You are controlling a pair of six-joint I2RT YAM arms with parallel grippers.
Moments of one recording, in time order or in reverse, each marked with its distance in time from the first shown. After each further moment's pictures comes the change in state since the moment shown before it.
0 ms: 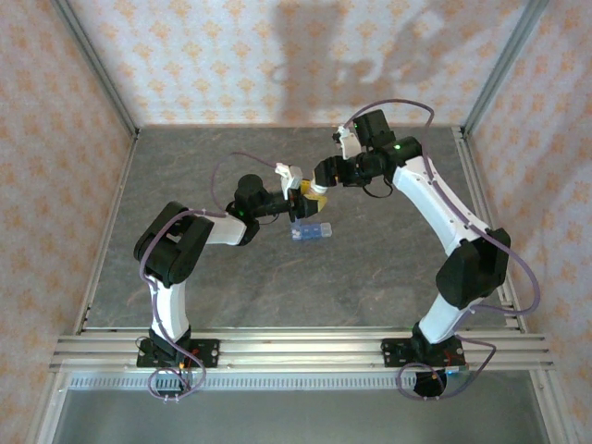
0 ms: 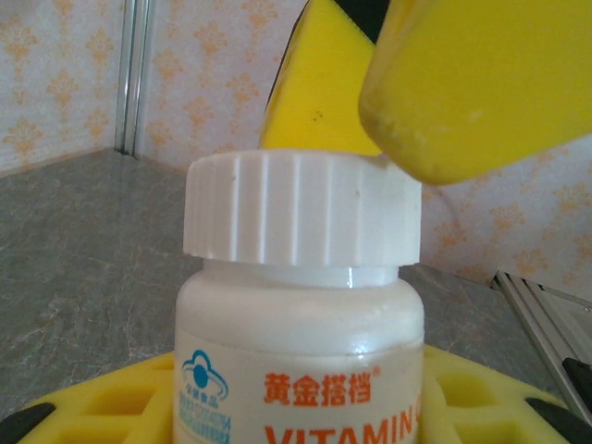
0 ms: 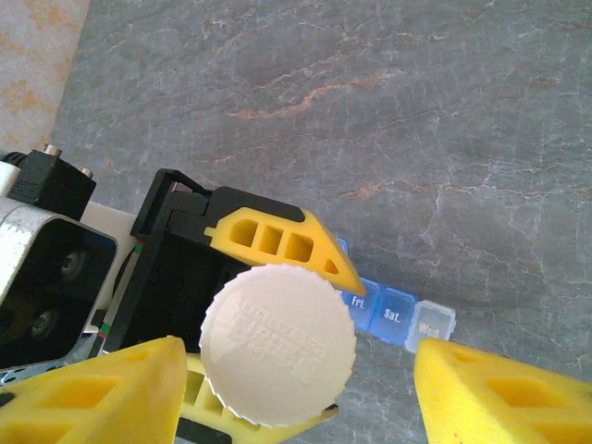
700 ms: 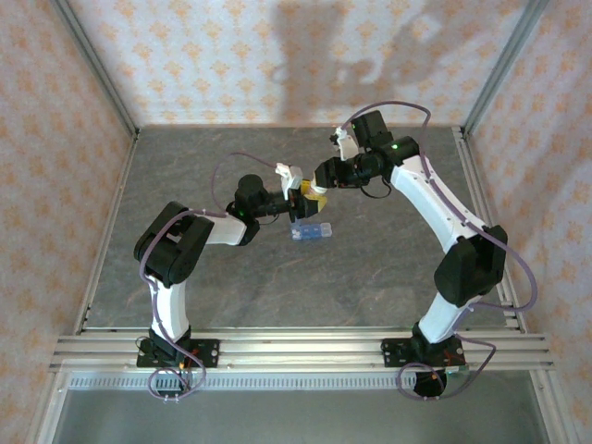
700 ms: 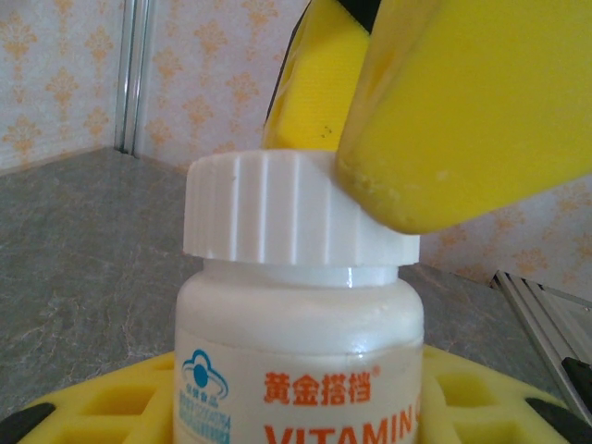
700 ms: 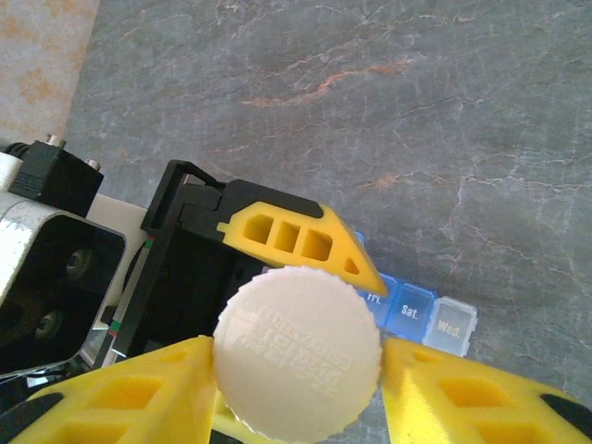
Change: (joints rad) left arm 0.000 0.000 0.000 -0.001 0.000 0.000; right arm 0.000 0.020 0.000 -0.001 -0.047 0.001
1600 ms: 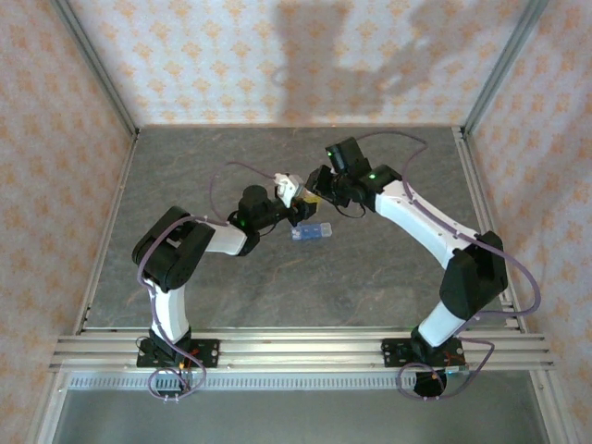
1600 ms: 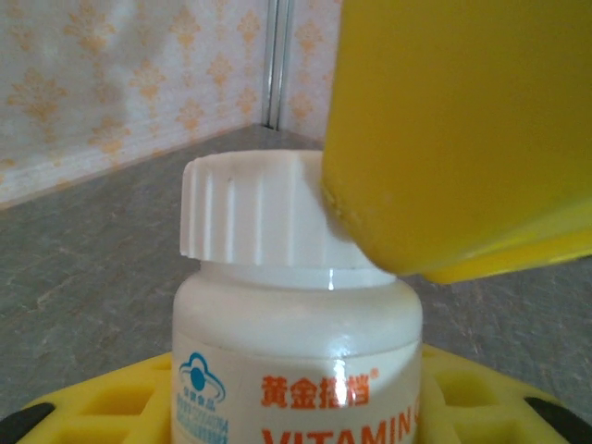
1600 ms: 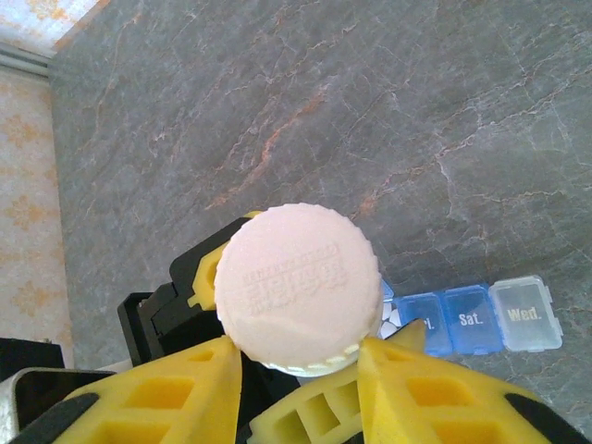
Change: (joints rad) left arm -0.053 -0.036 -0.096 -0.062 -0.372 0.231; right arm 0.172 -0.083 -0.245 0.309 0.368 0.656
